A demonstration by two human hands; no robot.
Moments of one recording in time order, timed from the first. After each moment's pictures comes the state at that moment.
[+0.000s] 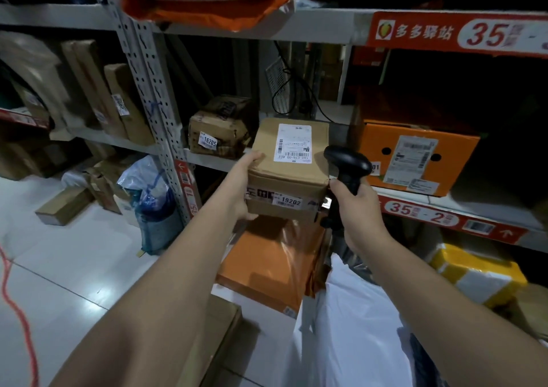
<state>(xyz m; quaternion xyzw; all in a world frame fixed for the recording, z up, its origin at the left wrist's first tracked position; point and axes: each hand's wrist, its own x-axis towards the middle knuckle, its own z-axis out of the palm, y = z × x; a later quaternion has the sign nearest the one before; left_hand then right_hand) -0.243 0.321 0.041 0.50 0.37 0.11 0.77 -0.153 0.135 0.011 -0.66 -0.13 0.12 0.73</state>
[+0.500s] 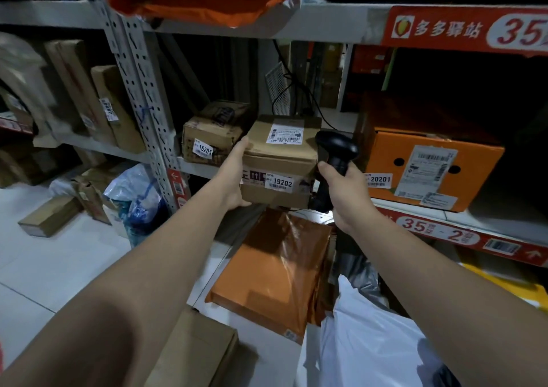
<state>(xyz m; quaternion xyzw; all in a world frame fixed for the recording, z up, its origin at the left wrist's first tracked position) -0.200 0.373 0.041 0.54 0.33 0.15 0.77 -0.093 0.199 0.016 -0.64 -0.14 0.15 0.74</state>
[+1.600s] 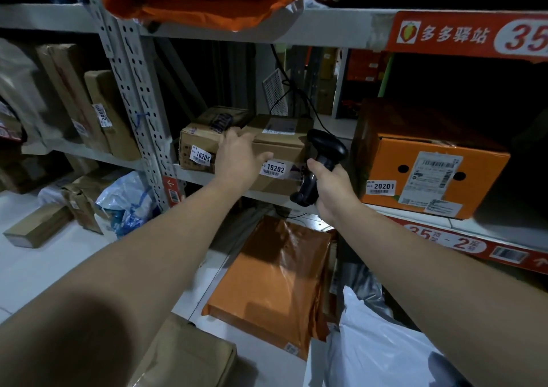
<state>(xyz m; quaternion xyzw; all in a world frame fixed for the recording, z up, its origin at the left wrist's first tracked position) -0.155 0.413 0.038 0.89 0.28 0.32 0.18 -0.068 0.245 0.006 -0.58 -0.10 0.20 0.78</state>
